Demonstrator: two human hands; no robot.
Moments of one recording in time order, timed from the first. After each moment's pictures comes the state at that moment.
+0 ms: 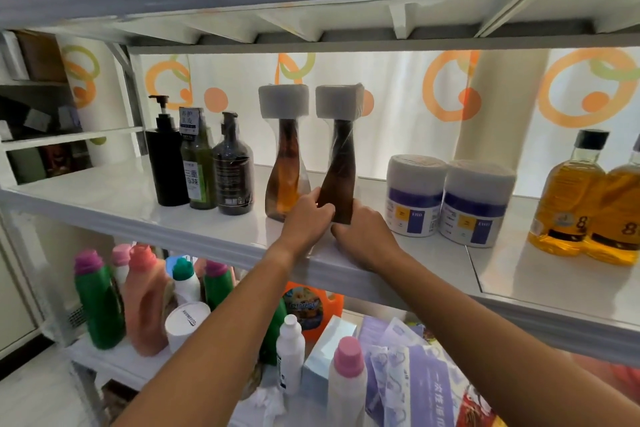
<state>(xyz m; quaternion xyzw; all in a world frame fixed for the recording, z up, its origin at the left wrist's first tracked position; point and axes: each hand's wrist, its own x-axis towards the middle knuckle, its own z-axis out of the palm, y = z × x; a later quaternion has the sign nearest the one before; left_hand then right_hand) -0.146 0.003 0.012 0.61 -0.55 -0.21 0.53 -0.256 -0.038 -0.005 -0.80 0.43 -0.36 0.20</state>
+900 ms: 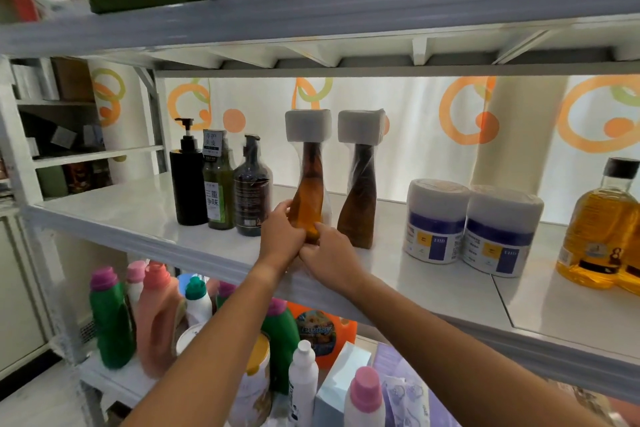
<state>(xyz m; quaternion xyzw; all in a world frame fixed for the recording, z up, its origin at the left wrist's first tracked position) -0.076 0.002 0.008 0.66 -0.47 -0.10 0.57 -0.188 -0.010 0.001 -0.83 0.31 -0.37 0.28</state>
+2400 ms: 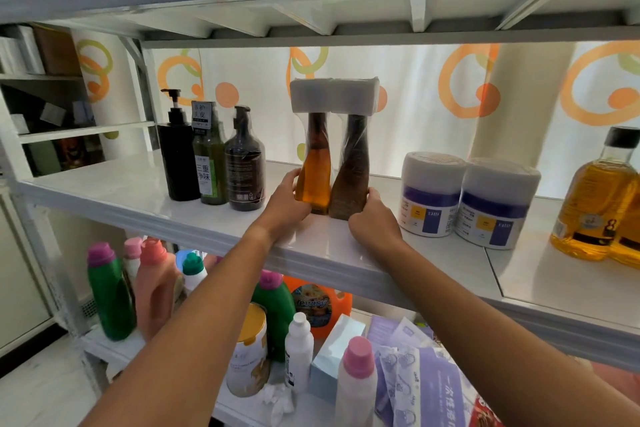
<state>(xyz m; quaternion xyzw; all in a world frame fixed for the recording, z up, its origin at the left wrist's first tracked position) -0.080 -0.007 0.013 0.65 -0.53 -0.23 0.50 -0.241 -0.040 0.006 -0.74 0.50 -0.36 0.28</state>
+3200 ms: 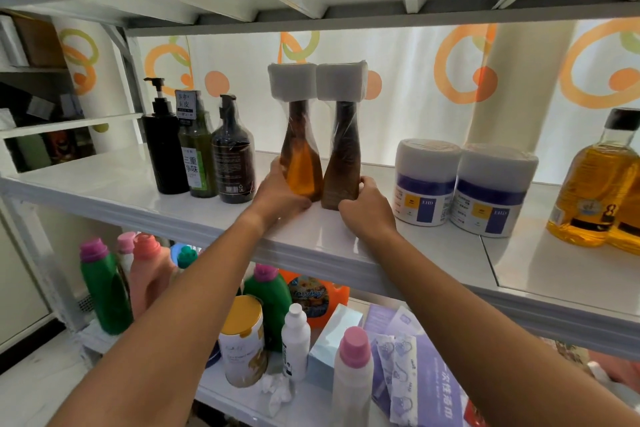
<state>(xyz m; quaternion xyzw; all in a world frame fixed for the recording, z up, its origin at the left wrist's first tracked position) -0.068 -0.025 0.010 0.70 -0.52 -0.16 0.46 -0.238 -0.048 0.002 -0.71 0.49 -0.39 0.31</state>
